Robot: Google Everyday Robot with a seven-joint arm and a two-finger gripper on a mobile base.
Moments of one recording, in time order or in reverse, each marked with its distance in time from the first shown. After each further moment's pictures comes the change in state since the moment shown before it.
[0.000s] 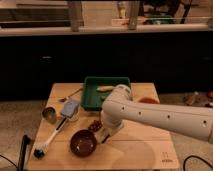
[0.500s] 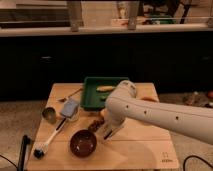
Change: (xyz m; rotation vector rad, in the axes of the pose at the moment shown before) arm -0.003 -0.010 -0.029 0.031 0.021 -0.005
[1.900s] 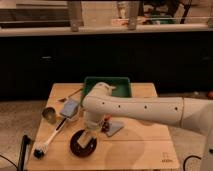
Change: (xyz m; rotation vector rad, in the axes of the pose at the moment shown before) arm -0.085 -0.027 0.049 -0.091 -0.192 -0.136
